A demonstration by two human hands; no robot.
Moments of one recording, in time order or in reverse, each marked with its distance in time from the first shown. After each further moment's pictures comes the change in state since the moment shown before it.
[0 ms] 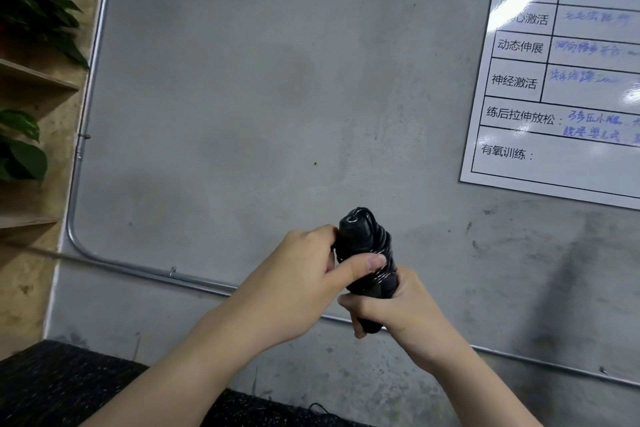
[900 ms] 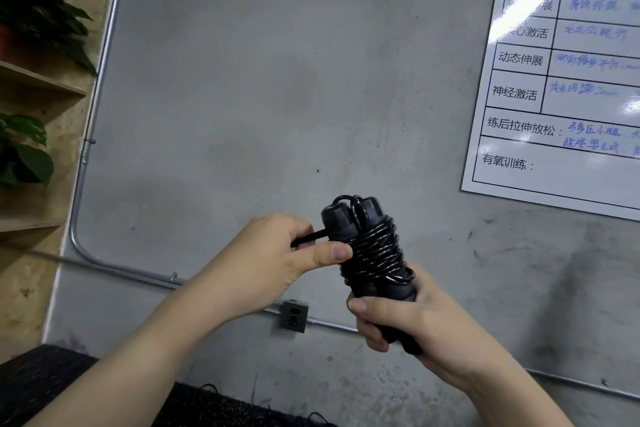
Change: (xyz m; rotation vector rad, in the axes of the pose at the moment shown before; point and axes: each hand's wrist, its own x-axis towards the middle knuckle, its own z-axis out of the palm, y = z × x) left_hand 0.001 0.000 -0.048 0.045 0.034 -0.062; right_hand -0.016 -0.041 0.000 0.146 -0.211 0.020
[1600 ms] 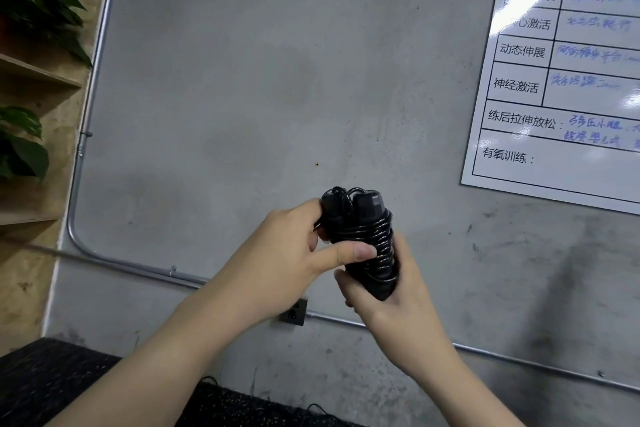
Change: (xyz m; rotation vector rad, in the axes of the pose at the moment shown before) left_hand -0.001 0.008 0.019 -0.097 0.087 0.089; right_hand 0.008 0.011 0.030 -0.369 0.422 -0.180
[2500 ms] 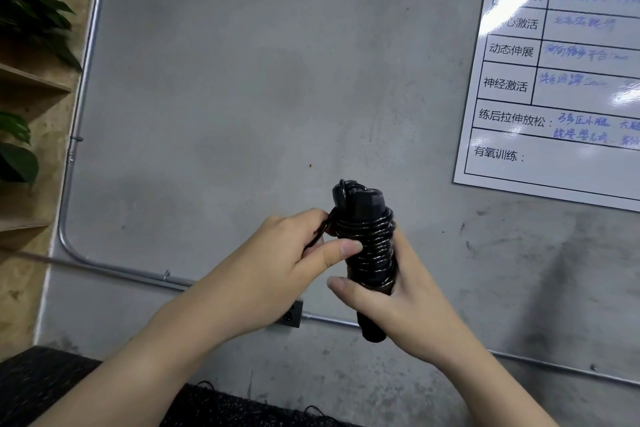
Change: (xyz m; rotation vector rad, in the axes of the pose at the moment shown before) left_hand -0.006 0.006 -0.001 0.071 -0.071 0.109; right_hand 0.002 -0.019 -0.023 -0.049 -0.178 -0.033
